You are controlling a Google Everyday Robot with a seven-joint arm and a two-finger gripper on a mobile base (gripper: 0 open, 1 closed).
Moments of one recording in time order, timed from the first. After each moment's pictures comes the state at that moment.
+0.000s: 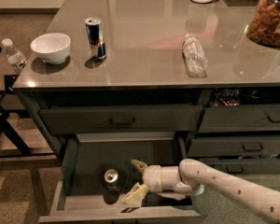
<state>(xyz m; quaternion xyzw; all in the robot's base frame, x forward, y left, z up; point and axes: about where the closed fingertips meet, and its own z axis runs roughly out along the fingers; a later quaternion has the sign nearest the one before) 0.478 0.044 0.452 -0.46 0.65 0.45 0.40</state>
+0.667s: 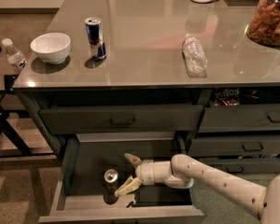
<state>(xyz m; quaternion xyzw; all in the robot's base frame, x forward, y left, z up) 0.511 0.071 0.442 -0.46 0.62 0.46 0.43</state>
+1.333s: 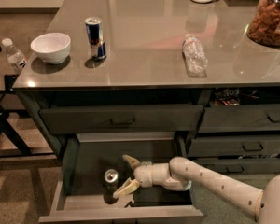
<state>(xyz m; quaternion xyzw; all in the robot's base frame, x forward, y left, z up) 0.510 0.077 0.436 -0.46 0.62 0.47 0.44</state>
